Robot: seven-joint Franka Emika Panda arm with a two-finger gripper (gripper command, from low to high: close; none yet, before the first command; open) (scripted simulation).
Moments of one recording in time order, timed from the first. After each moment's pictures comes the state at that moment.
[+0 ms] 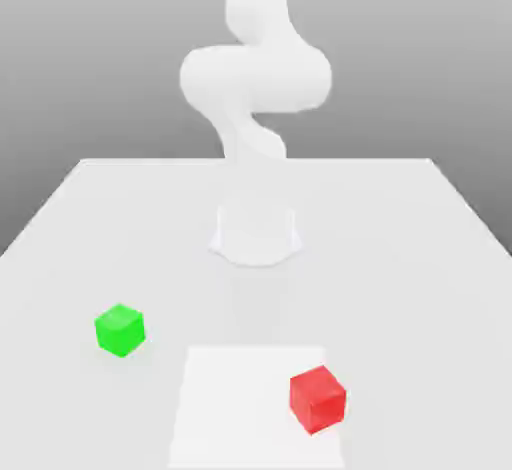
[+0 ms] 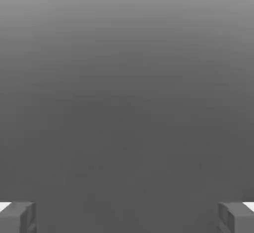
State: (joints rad) arm 0.02 -0.71 -0.01 -2.33 0.01 2.34 0.77
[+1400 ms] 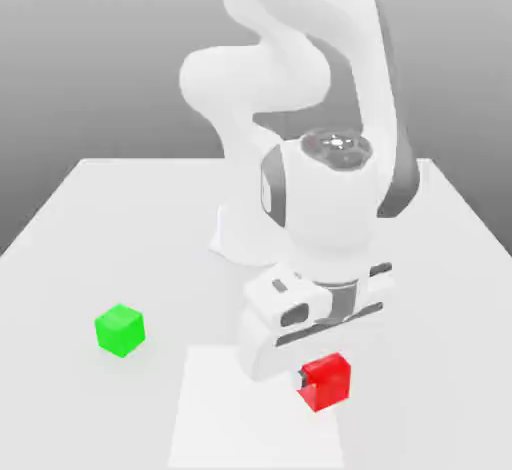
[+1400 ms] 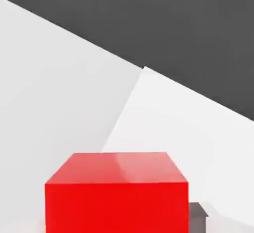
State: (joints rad) arm 0.12 0.09 -0.02 -2.65 -0.02 2.74 0.45
